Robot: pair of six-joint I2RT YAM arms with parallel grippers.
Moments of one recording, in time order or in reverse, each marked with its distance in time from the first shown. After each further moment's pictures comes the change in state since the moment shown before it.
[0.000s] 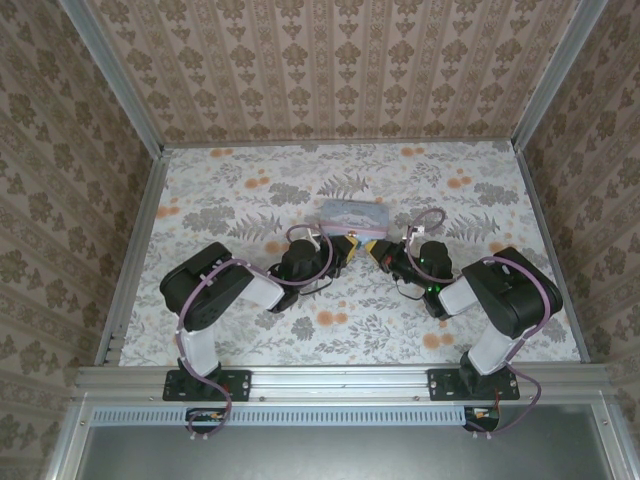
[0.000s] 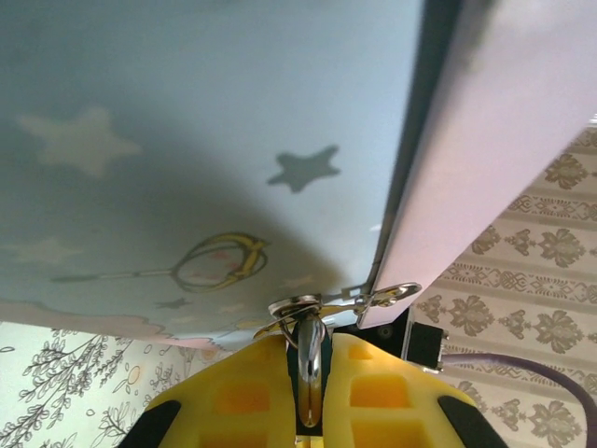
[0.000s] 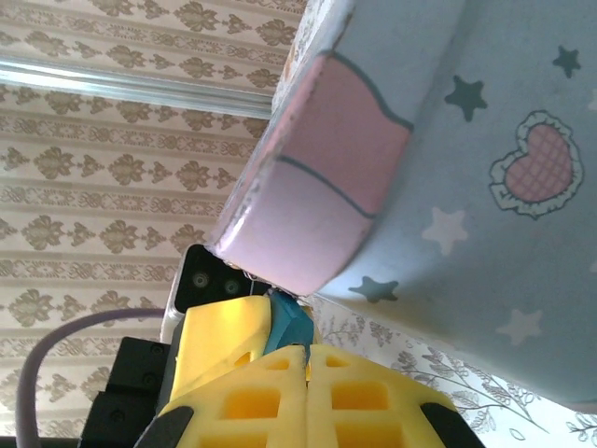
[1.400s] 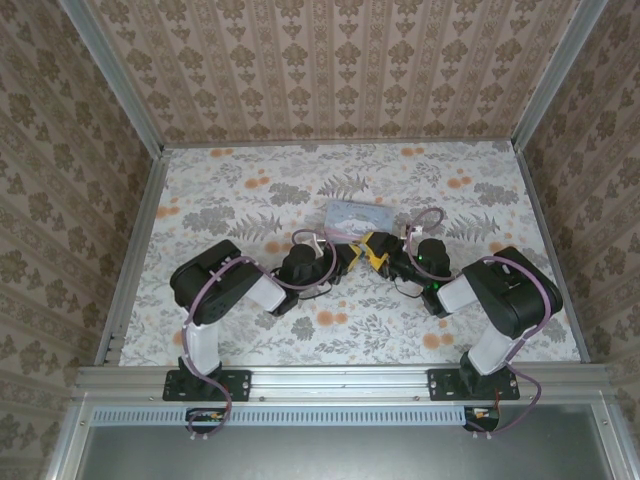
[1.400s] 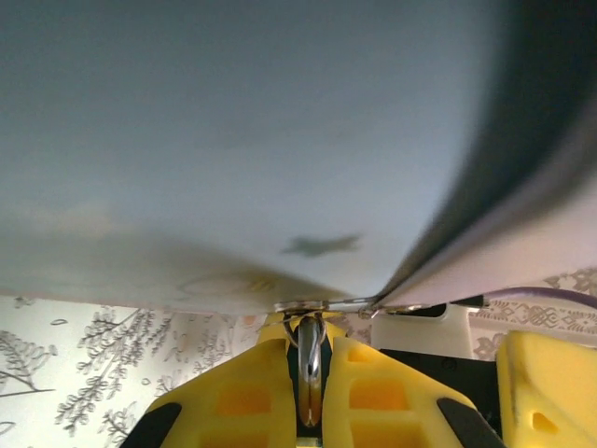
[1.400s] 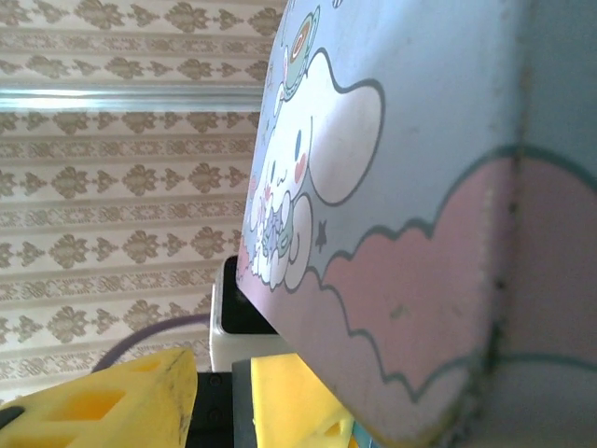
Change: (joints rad) left arm 0.009 0.073 -0.020 0.067 0.106 0.097; right arm -0.009 -0.002 0.024 -0.050 -0.028 0.097
